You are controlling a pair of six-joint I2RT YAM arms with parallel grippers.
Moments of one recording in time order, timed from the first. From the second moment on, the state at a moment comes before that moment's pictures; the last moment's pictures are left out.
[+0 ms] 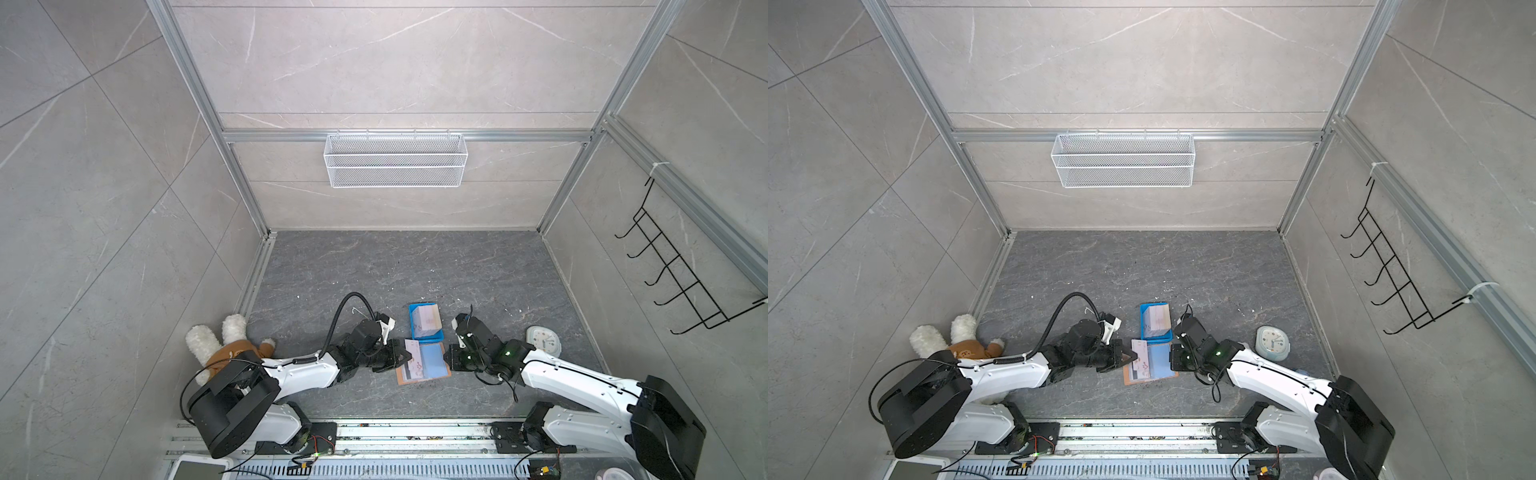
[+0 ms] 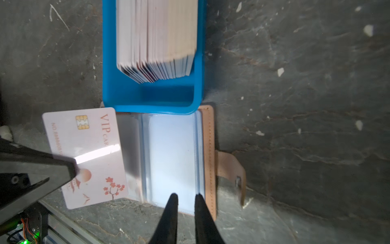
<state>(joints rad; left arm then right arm) -0.83 1.37 0.45 0.26 0.44 -1.02 0.78 1.19 0.56 -0.39 -0.06 0.74</state>
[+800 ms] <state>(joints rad) -0.85 1.46 0.39 0.48 0.43 -1.15 0.82 1.29 0.52 -0.36 0.00 0.79</state>
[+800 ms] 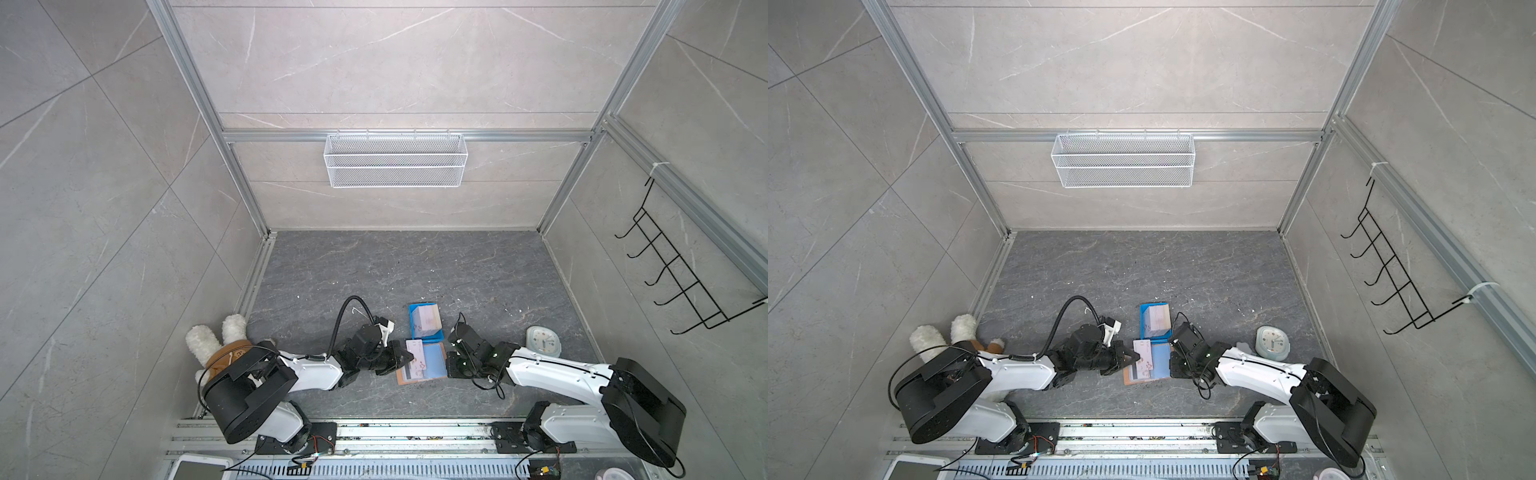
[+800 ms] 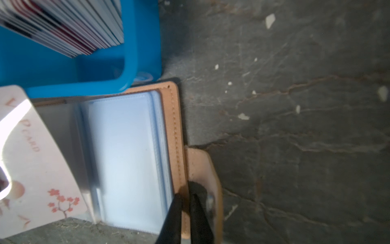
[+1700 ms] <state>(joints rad) -0.91 1.51 0.36 0.54 0.38 -1.19 0.86 1.29 0.51 -0.35 0.06 0.82</state>
